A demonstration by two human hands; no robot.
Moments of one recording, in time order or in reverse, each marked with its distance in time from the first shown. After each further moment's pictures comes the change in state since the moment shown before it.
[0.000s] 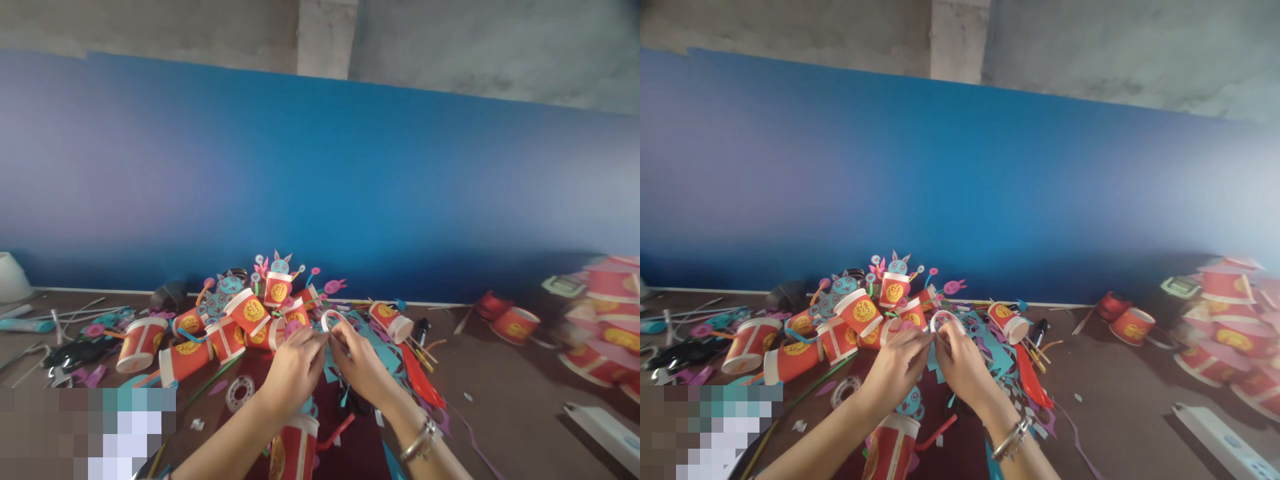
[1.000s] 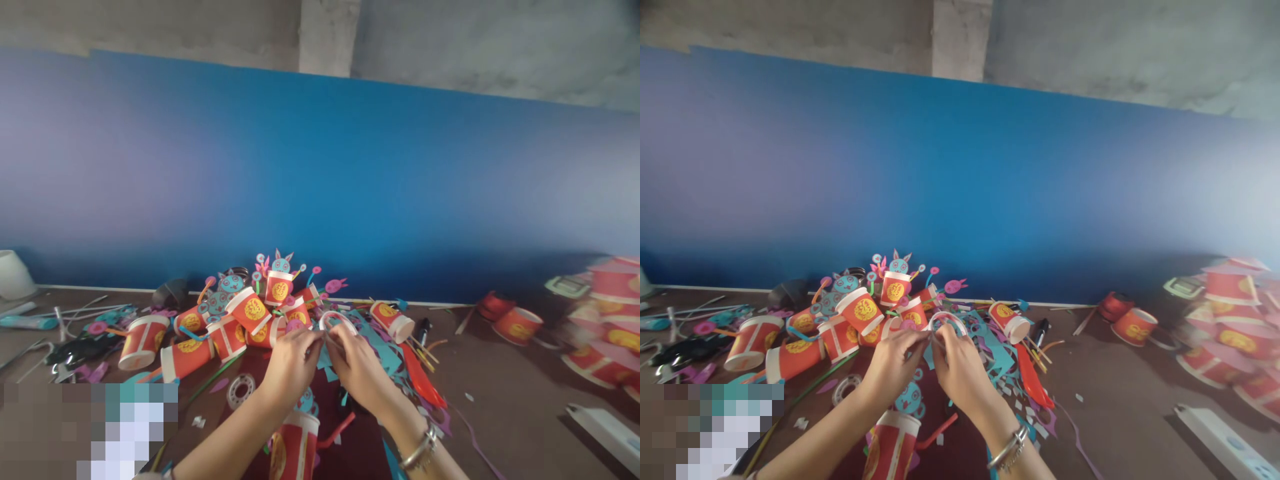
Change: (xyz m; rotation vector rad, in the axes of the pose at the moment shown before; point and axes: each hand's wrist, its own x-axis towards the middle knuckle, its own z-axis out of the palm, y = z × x) left_hand 0.000 -0.009 0.004 -0.039 0.137 -0.077; right_hand -0.001 -0.008 0.002 -0.198 0.011 -0.085
